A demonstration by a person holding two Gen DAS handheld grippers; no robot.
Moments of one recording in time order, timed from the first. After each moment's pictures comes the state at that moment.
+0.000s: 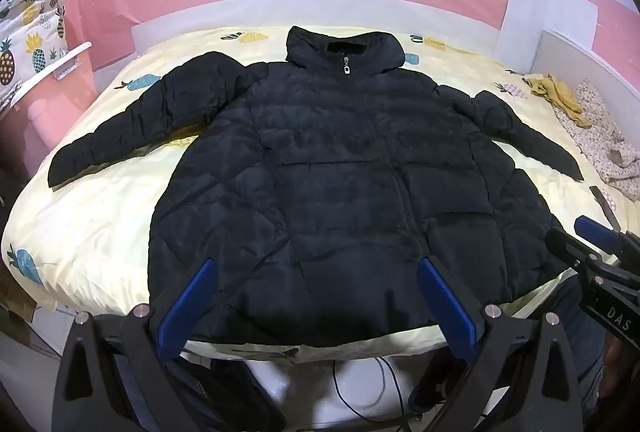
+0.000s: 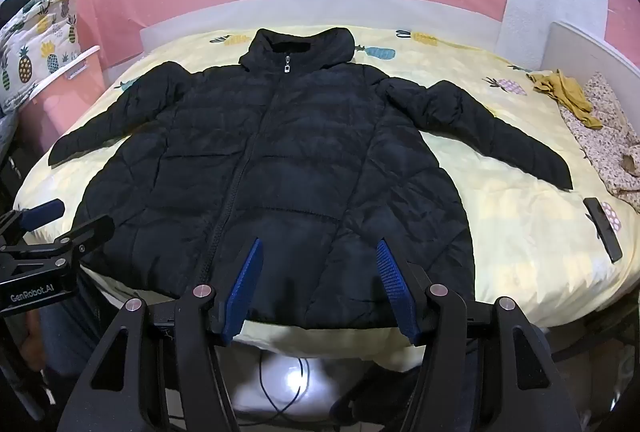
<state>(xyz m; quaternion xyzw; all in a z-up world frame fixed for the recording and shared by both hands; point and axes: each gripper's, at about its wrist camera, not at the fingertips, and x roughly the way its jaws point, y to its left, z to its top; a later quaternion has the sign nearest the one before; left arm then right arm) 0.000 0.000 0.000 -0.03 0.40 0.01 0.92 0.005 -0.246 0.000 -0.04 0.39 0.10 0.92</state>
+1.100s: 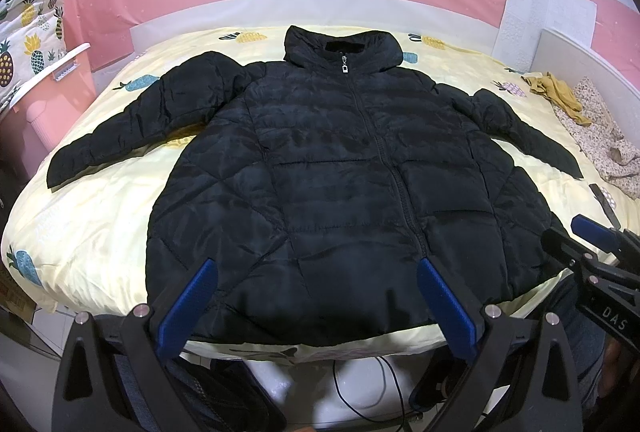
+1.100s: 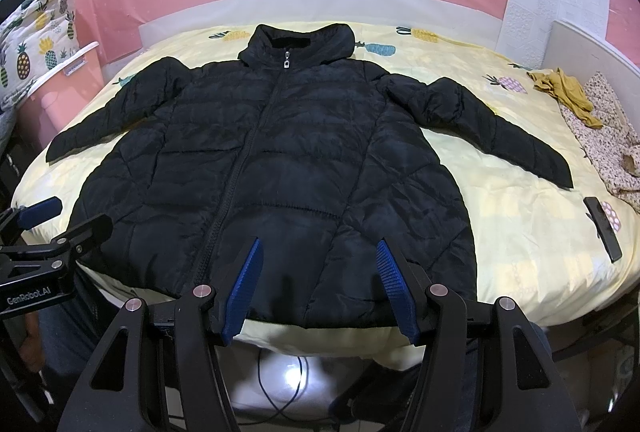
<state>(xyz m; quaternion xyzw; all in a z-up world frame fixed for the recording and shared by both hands) -0.001 0.000 0.000 -0.03 0.40 0.01 0.92 0.007 -0.244 -0.005 -0.04 0.39 0.09 0.92</state>
